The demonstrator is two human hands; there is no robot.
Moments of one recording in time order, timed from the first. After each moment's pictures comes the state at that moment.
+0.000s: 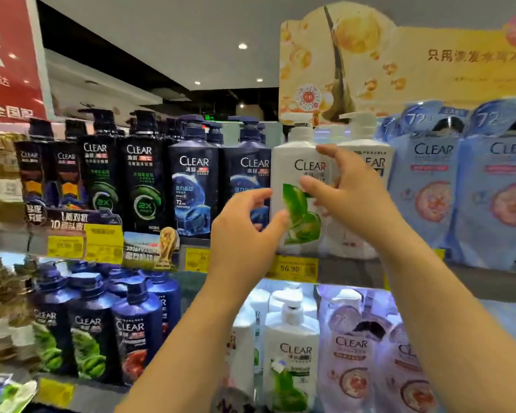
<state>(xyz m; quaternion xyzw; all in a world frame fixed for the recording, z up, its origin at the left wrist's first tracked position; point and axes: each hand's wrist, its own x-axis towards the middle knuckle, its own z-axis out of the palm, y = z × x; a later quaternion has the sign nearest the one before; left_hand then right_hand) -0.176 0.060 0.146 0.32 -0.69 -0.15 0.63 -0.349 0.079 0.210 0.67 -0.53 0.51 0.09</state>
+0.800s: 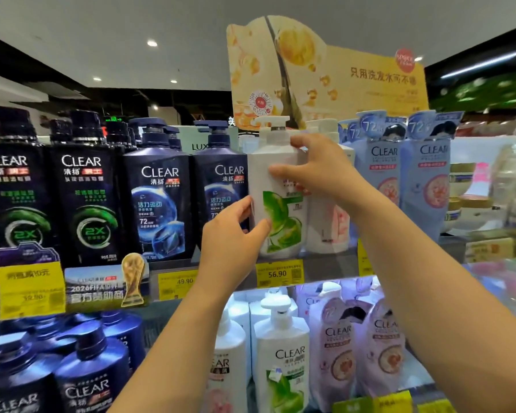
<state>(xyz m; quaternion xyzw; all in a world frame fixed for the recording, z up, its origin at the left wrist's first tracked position) -0.172 -0.003 0.148 0.23 -0.76 -0.25 0.55 -0.329 0.062 0.250 0.62 -0.60 0.48 0.14</state>
